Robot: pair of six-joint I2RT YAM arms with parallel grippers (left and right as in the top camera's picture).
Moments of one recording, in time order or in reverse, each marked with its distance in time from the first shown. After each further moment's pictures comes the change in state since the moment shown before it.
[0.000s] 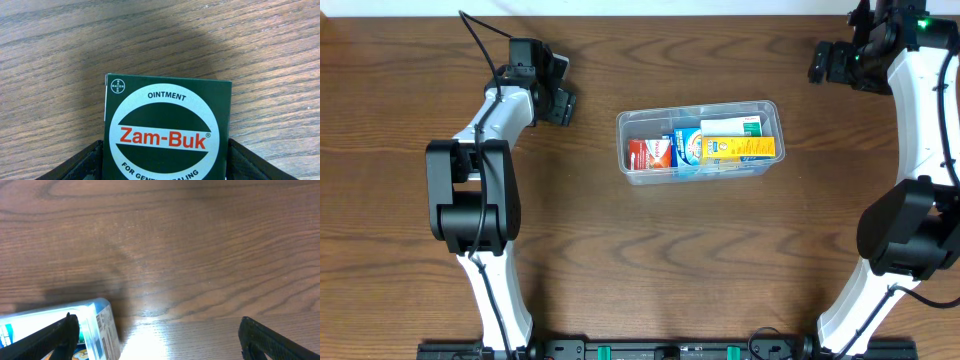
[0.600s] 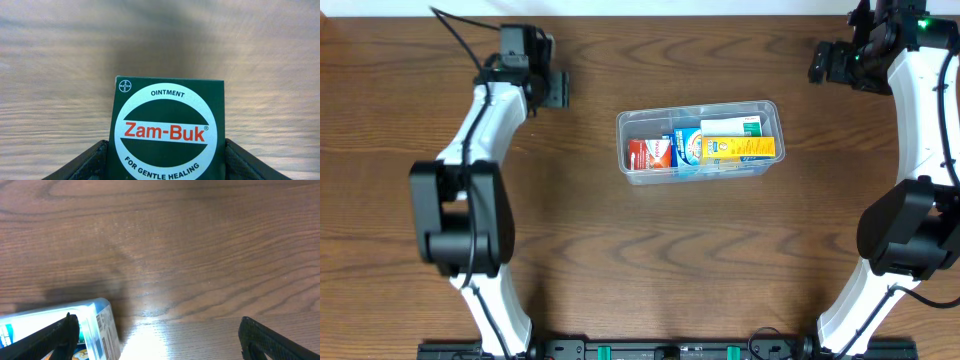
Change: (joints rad) left arm -0.005 -0.161 0.000 -0.050 -0.005 -0.264; right arm 0.000 0.000 0.000 0.000 0.000 0.000
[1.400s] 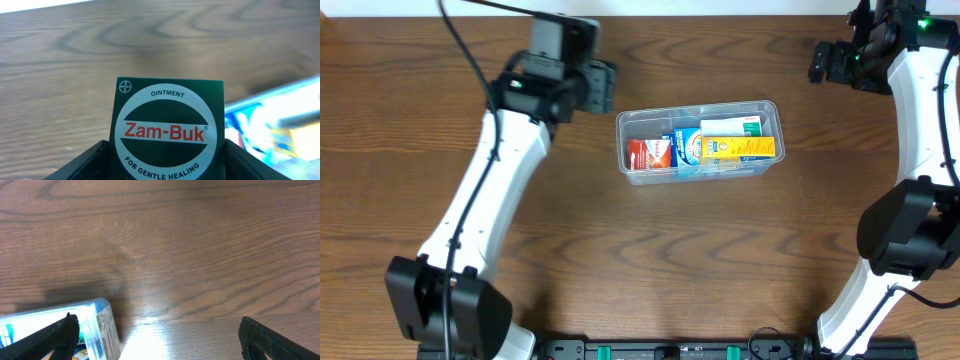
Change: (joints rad) left arm -0.261 -0.356 0.000 -0.252 -0.010 -0.100; right arm 0.000 0.000 0.000 0.000 0.000 0.000
